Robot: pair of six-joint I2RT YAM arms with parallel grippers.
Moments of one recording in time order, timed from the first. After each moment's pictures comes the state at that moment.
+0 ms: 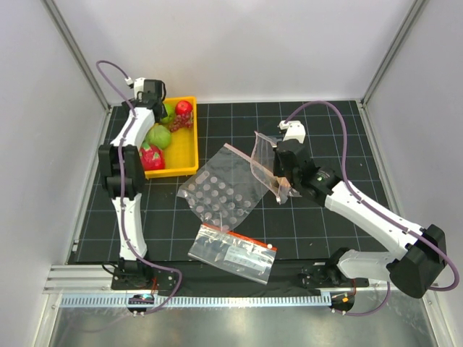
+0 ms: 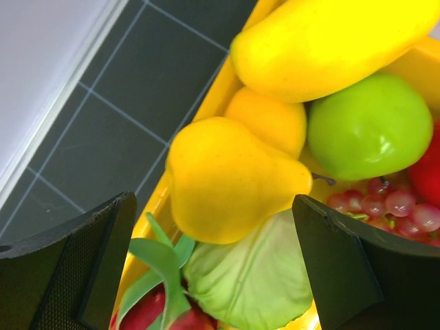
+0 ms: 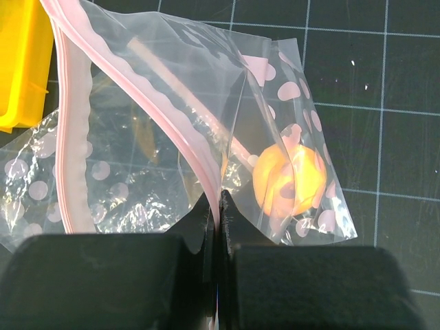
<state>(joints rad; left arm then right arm) -0.07 2.22 1.98 -0.56 -0.60 -0.36 0.70 1.20 1.02 -0.40 0.47 0.38</state>
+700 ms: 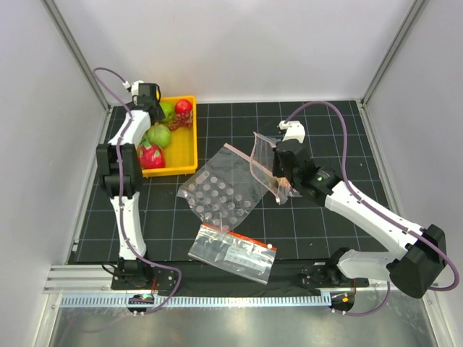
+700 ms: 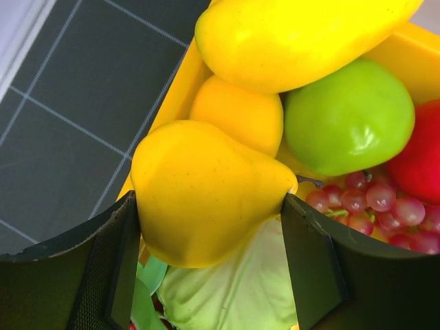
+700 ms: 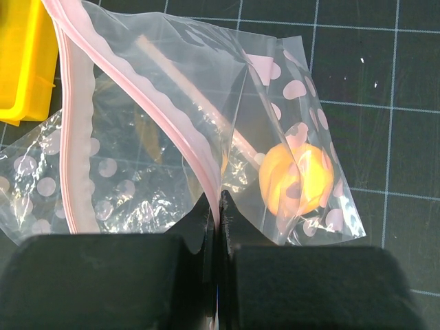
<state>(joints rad) -0.03 2.26 1.96 -0.47 -0.43 -0.38 0.70 1.20 1.02 -0.40 0.44 0.39</state>
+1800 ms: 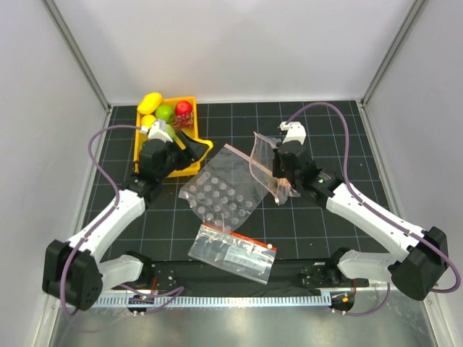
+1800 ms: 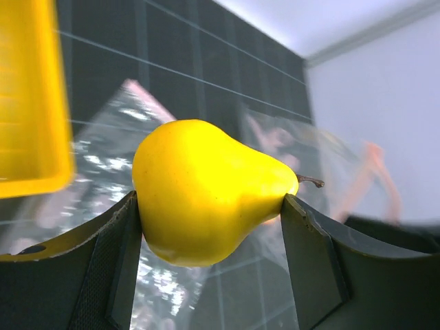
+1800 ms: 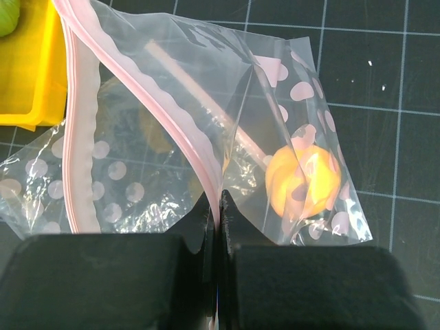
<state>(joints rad) -0.36 1.18 0.81 0.05 0.06 -0.81 0.70 1.18 1.00 -0.36 0.43 0.39</state>
